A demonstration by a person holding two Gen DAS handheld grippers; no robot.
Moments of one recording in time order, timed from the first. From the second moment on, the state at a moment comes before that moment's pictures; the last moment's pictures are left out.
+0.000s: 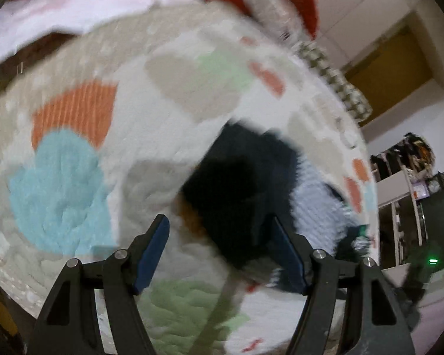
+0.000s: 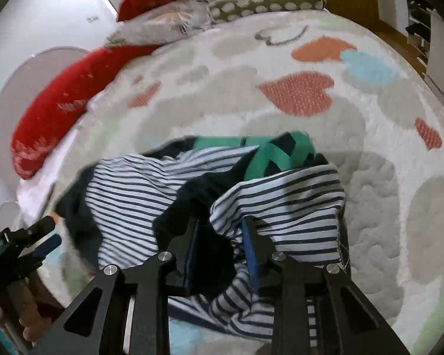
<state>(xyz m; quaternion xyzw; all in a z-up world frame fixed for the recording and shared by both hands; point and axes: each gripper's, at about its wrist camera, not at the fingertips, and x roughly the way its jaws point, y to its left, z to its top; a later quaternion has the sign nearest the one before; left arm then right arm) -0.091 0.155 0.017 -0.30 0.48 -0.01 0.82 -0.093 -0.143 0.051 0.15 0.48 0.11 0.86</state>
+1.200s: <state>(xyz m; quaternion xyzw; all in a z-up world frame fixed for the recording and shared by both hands) -0.144 0.201 0.009 -0.37 0.44 -0.09 0.81 -0.018 0.164 0.039 -0.22 0.62 0.15 0.74</state>
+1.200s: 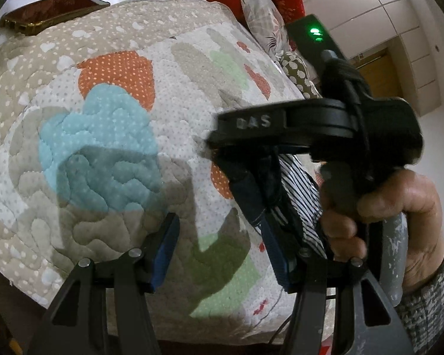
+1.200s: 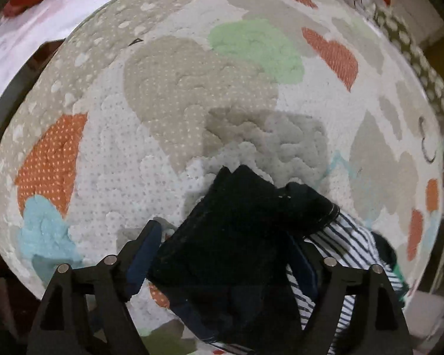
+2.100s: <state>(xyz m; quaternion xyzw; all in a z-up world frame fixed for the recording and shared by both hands) -0.103 0.048 0.072 -0.15 0.47 -0.15 0.85 -0.067 -0.039 0.136 0.07 0.51 0.24 0.82</state>
